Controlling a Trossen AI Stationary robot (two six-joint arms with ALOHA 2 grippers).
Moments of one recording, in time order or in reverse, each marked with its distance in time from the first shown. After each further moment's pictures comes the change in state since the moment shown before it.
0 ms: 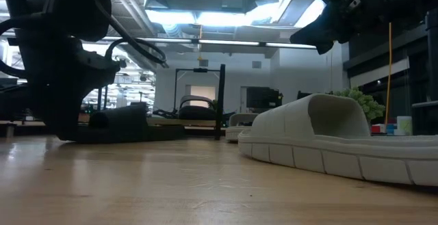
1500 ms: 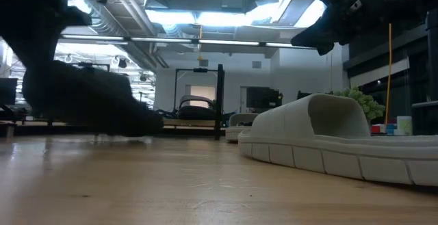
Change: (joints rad) left arm -0.161 -0.085 0.304 -0.220 0.173 -0.326; right arm 0.000 0.000 0.000 -0.021 0.000 -0.007
